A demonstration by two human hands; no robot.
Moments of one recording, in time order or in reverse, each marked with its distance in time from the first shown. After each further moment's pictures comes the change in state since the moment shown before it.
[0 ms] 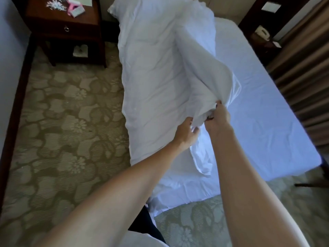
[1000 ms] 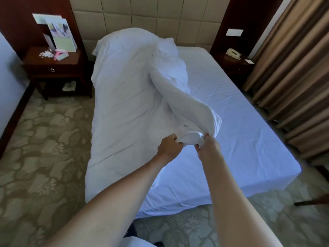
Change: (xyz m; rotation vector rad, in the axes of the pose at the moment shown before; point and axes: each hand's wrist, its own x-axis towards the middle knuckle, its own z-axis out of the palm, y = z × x) left_hand 0.010 0.122 0.336 0.313 0.185 -0.041; right_hand 0.157 -0.154 -0.339 0.131 -0.017 0.168
